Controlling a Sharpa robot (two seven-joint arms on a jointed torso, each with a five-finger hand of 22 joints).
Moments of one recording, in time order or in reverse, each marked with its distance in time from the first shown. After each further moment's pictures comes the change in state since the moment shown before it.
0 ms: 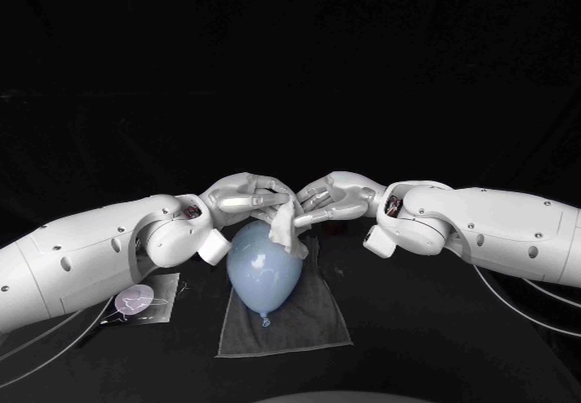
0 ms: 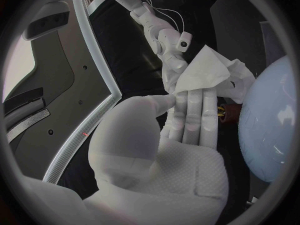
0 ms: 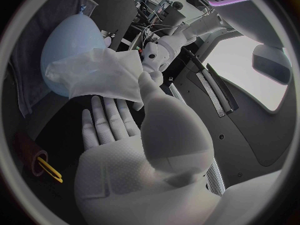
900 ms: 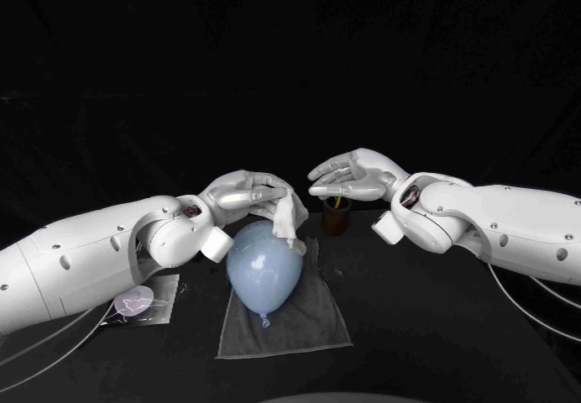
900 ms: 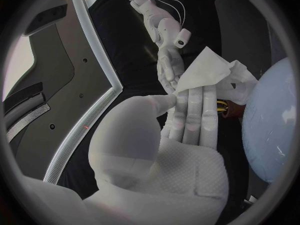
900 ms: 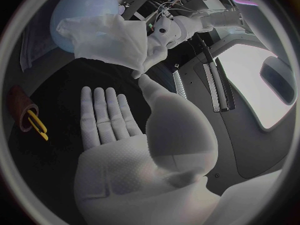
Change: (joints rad) left arm 0.000 0.002 0.000 0.006 0.072 -0.056 0.004; left_hand 0.012 0.004 -0.002 0.003 0.000 0.001 0.001 0.000 -0.001 -0.018 0.006 0.009 -0.012 -0.031 0.006 -0.005 -0.049 0.006 -0.023 0.009 -0.004 0.000; right arm 0.019 -0.066 0.012 0.061 -0.020 -0.274 0.014; right_hand -0.064 -0.065 0.204 0.034 0.008 0.050 0.009 -0.016 0.032 0.011 -0.036 0.096 0.048 0.046 -0.044 0.202 0.133 0.032 0.437 -0.007 0.021 0.202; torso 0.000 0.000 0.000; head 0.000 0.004
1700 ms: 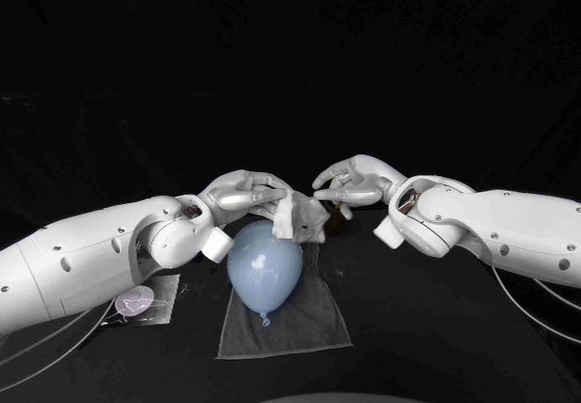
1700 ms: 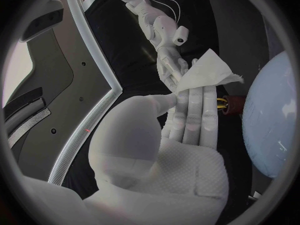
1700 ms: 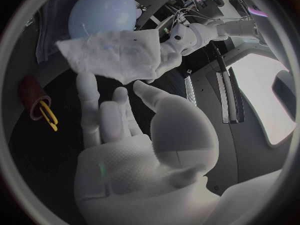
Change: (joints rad) left arm 0.000 -0.003 0.000 0.004 -0.038 -0.036 0.008; left_hand 0.012 -0.003 -0.003 -0.003 0.001 0.005 0.002 -0.005 -0.004 -0.022 0.008 0.009 -0.005 -0.021 0.007 0.004 -0.020 0.002 -0.014 0.007 0.000 0.003; right arm 0.000 -0.013 0.002 0.047 -0.130 -0.082 -0.180; right_hand -0.120 -0.008 0.316 -0.084 0.000 0.000 -0.006 0.052 0.208 0.038 -0.088 0.543 0.881 0.583 -0.142 0.891 0.820 -0.014 0.356 -0.165 0.575 0.750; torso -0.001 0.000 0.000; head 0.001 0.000
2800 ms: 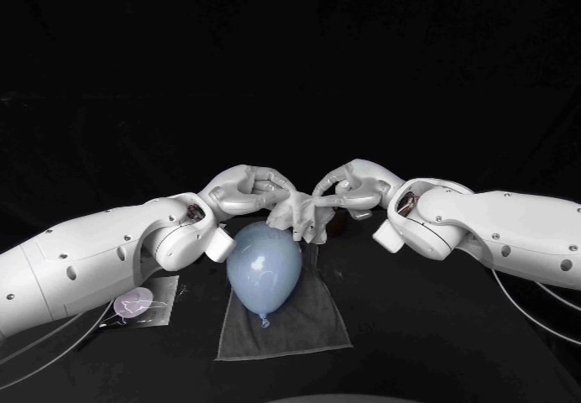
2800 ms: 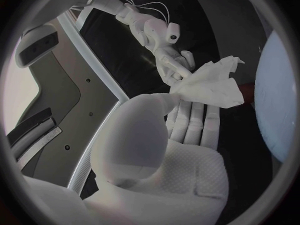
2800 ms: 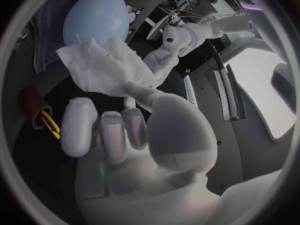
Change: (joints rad) left arm 0.000 0.011 0.000 0.003 -0.149 -0.057 0.102; left_hand 0.151 -0.017 -0.050 0.059 0.000 0.011 0.004 0.008 -0.034 -0.178 0.037 0.128 -0.016 -0.317 0.068 0.115 -0.070 -0.010 -0.224 0.092 -0.090 -0.021; right arm 0.000 -0.008 0.000 0.016 0.032 0.037 -0.005; right_hand 0.084 0.107 0.116 -0.051 -0.007 0.225 -0.096 0.096 0.052 0.548 -0.099 0.638 0.314 0.164 -0.063 0.241 0.180 -0.088 0.314 -0.067 0.605 0.308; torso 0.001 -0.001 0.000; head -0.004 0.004
